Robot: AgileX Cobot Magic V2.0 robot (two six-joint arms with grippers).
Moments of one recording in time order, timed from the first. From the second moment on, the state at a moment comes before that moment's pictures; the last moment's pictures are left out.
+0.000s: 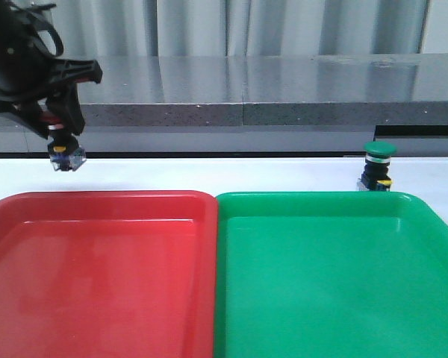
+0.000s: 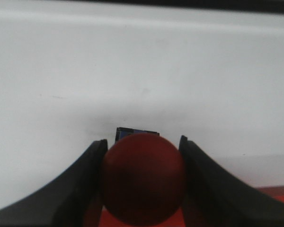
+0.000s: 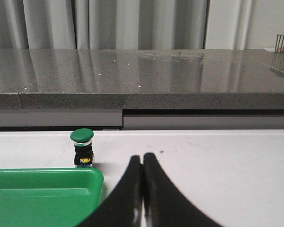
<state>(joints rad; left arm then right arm) -0.19 1.86 -1.38 -0.16 0.60 -0.15 -0.04 -0.01 0.03 0.00 0.02 0.03</state>
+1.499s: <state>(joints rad) -0.45 1.52 -0.78 0.13 0.48 -0.65 -0.04 -0.01 0.03 0.00 0.02 0.03</state>
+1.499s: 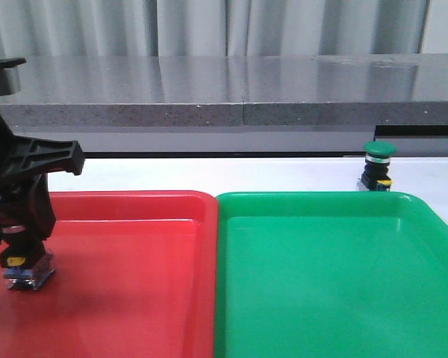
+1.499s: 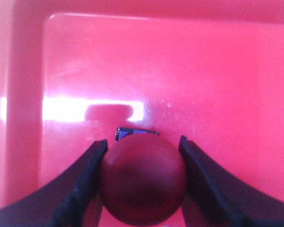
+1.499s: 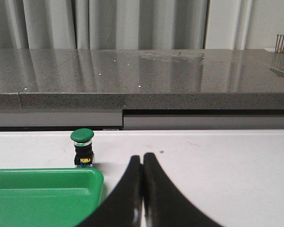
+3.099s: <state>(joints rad) -0.37 0.98 -0.78 0.26 0.46 -0.65 -0.04 -0.01 0.03 0.00 0.02 0.03</state>
